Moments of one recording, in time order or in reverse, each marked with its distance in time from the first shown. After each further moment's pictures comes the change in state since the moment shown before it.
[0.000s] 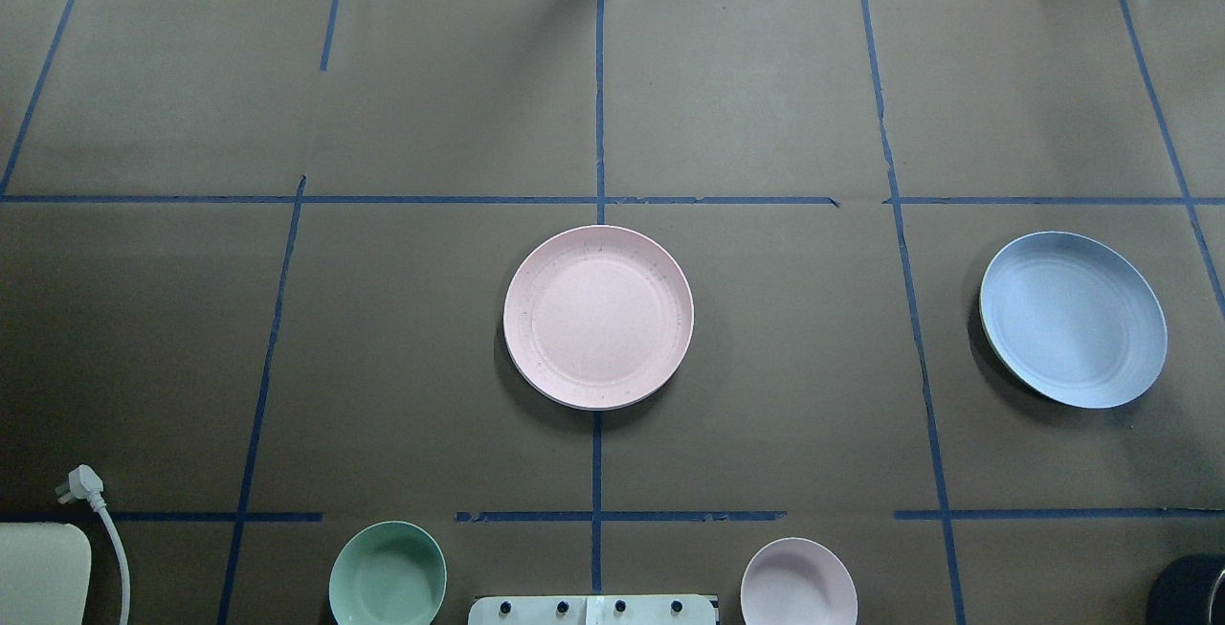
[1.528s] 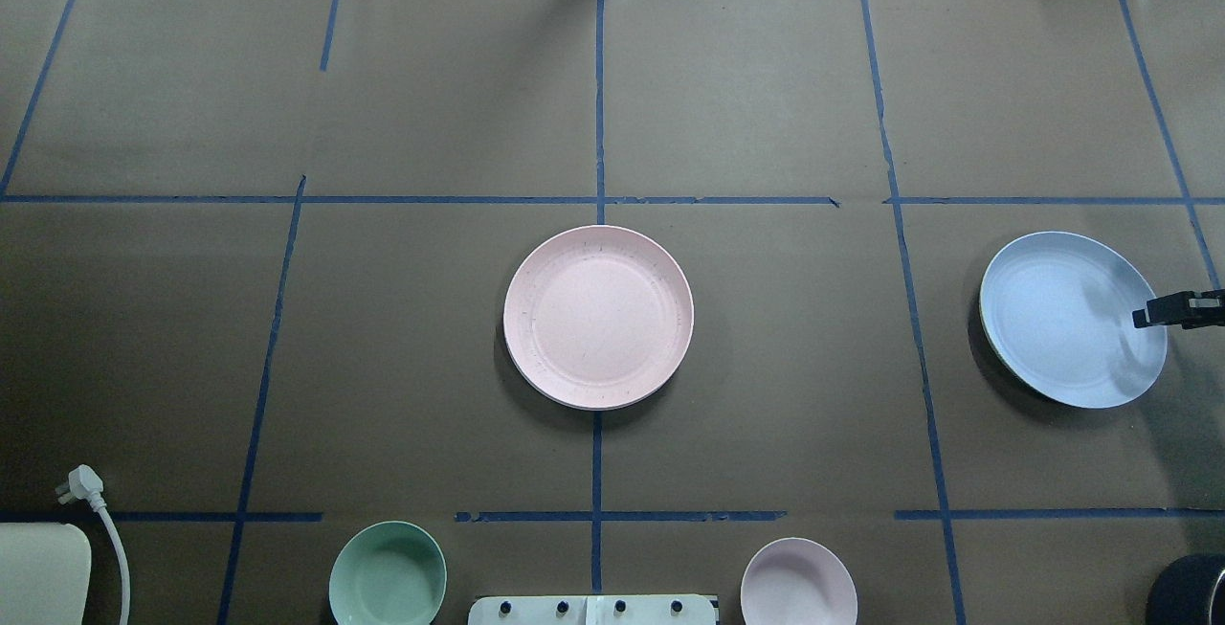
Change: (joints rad) left arm -0.001 0.001 0.001 -0.001 -0.011 -0.001; right arm -0.176 -0.053 -0.354 0.619 -0.129 0.306
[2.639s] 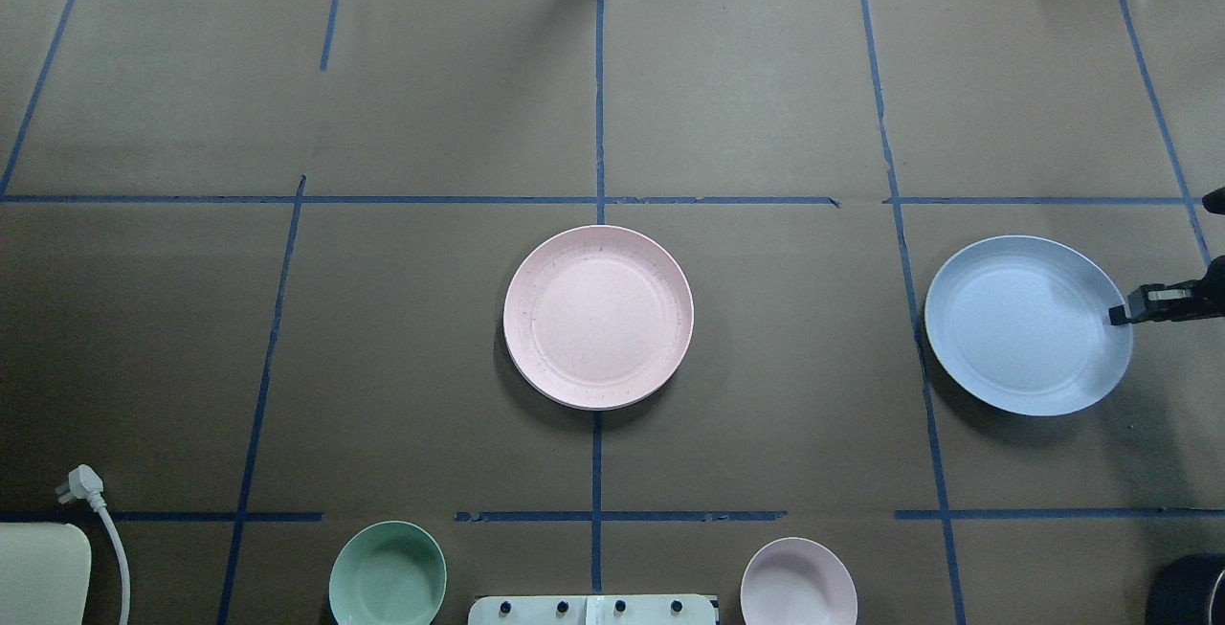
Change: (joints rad) left arm 0.000 -0.001 0.000 0.000 0.000 0.000; right arm 0.006 0.073 0.122 -0.004 0.151 0.196
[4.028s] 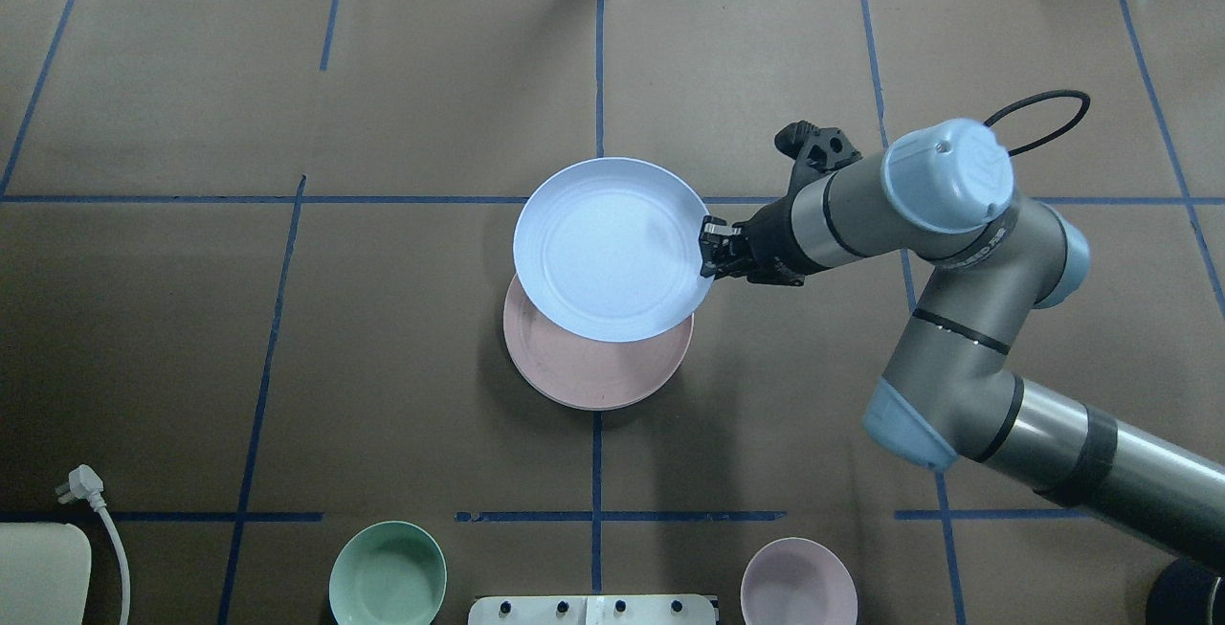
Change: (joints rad) left arm 0.001 -0.004 0.009 0.002 0.000 -0.002; right arm -0.512 0.572 0.098 -0.365 -0.462 0.586
